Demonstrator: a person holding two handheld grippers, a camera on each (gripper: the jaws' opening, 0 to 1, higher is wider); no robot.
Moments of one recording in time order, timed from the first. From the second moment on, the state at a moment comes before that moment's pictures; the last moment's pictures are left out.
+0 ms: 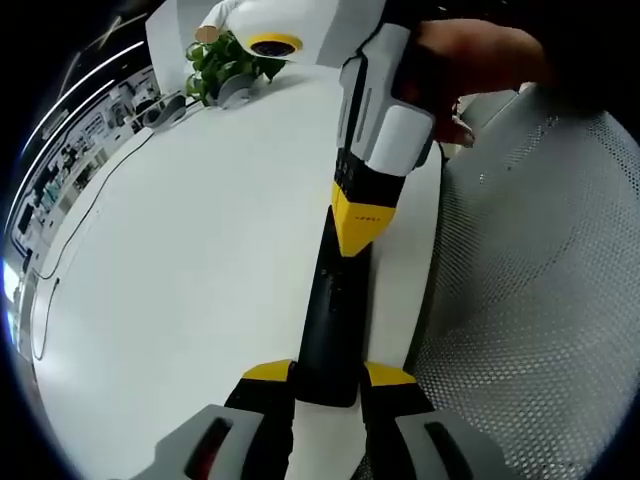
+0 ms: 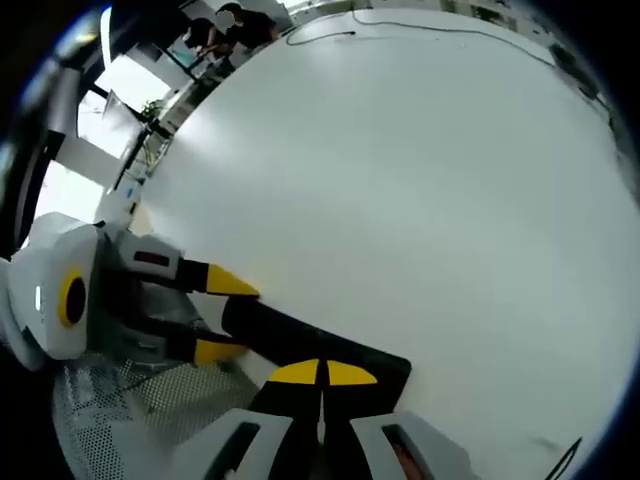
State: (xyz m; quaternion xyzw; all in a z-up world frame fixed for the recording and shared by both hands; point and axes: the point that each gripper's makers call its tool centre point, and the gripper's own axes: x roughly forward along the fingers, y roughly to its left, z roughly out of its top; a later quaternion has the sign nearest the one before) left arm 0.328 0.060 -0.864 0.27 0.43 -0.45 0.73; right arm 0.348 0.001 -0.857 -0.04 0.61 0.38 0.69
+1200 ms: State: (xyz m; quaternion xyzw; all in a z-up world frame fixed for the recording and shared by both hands) left arm 0.328 0.060 -0.864 0.27 0.43 -0.45 0.73; right arm 0.339 -0.011 -0.858 -0.06 0.64 0.38 0.67
